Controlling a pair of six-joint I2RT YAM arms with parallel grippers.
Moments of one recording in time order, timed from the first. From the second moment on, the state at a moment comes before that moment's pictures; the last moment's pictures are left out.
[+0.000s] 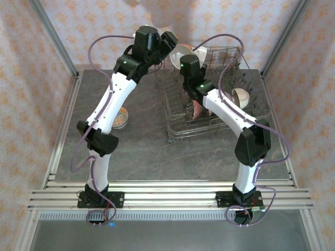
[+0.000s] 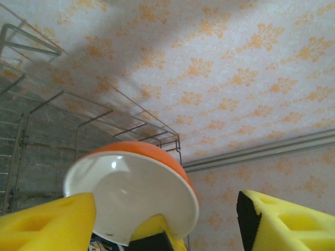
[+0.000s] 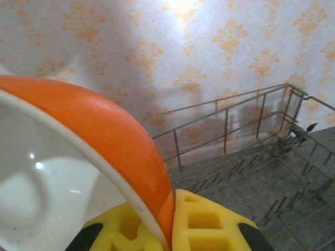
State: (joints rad) left arm -0.45 2.07 2.51 -0.75 -0.07 -1.07; right arm 0.56 1.84 1.74 -0.21 0.70 0.35
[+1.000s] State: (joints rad) left arm -0.36 1.73 1.79 -0.74 -0.05 -0.68; right arm 0.14 2.28 2.42 -1.02 0.87 0.28
